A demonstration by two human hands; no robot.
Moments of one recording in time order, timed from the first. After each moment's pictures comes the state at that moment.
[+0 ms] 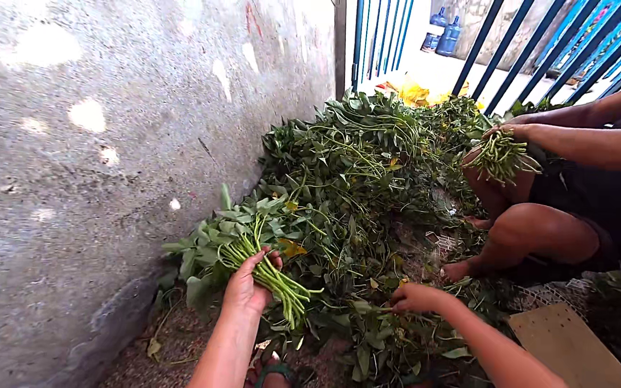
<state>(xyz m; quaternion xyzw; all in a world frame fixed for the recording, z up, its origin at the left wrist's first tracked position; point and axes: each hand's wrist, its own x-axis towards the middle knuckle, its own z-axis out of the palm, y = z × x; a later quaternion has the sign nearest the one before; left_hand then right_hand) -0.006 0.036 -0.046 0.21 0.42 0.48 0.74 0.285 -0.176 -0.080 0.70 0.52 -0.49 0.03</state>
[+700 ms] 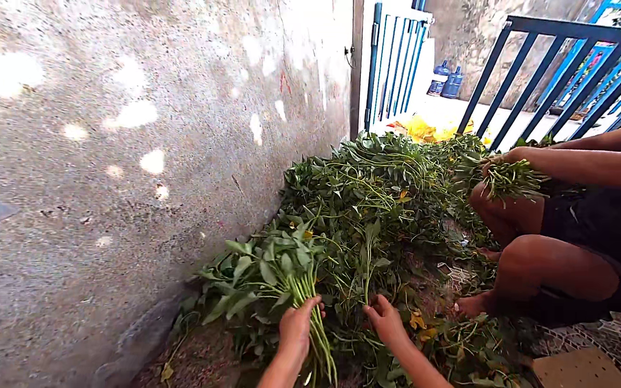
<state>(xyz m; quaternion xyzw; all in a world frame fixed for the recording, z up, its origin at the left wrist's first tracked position) 0.025 -0.016 -0.062 0.38 0.54 0.37 0.65 0.191 -0.128 -0.098 0.71 0.29 -0.45 -0.47</state>
